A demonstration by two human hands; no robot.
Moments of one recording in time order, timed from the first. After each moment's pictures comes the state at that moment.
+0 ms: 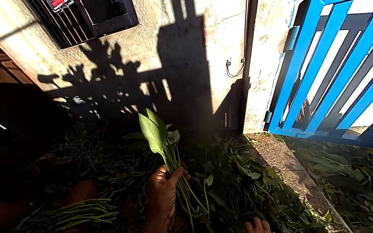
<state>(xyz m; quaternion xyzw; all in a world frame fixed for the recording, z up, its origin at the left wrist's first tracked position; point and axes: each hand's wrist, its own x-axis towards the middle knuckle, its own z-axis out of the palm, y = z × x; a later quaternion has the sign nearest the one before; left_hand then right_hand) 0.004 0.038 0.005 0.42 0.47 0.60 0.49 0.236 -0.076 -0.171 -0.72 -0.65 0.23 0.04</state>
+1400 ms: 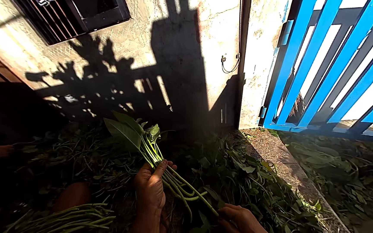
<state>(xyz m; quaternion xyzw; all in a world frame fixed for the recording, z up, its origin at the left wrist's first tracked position) -0.003 0.044 0.007 0.39 0.49 0.66 0.42 0.232 -0.057 -0.125 -0.45 -0.74 0.34 0.36</state>
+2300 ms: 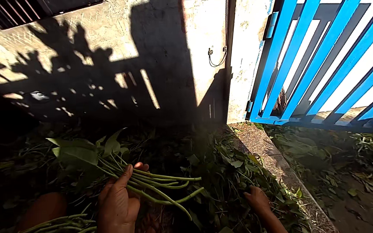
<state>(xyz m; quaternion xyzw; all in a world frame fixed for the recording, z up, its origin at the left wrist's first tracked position) -0.018 0.046 0.018 0.23 0.51 0.70 0.44 0.342 0.005 -0.278 -0.85 -0.39 0.34 0.13</state>
